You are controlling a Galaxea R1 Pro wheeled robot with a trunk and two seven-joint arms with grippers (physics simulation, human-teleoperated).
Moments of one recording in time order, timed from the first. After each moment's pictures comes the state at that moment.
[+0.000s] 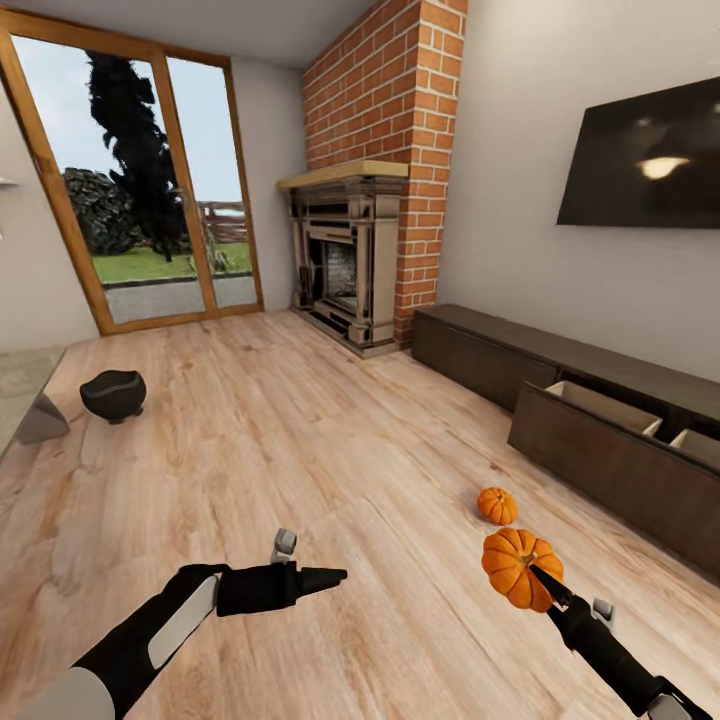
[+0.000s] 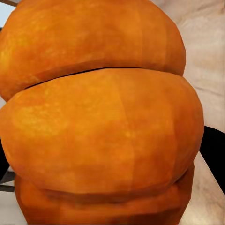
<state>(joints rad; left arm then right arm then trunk) -0.53 0.23 -0.55 -0.88 0.90 0.68 -0.99 -0.40 -0.31 -0.22 -0.34 -0.91 0.33 1.06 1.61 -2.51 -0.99</state>
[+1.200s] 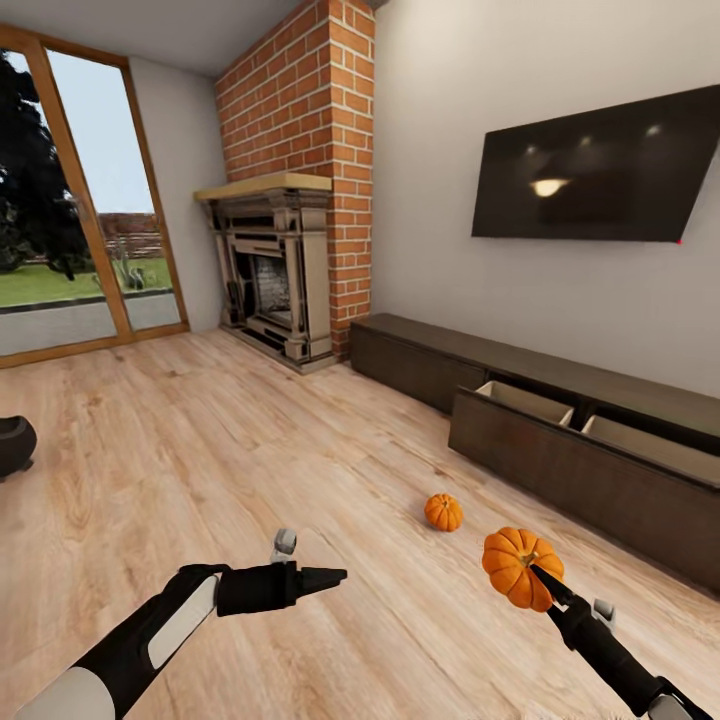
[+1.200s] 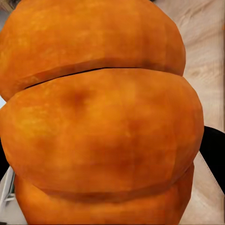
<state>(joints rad) -0.53 0.23 -0.55 -0.88 0.90 0.68 -0.99 -0.40 -0.31 -0.22 -0.34 -0.91 0.33 1.06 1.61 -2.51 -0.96</state>
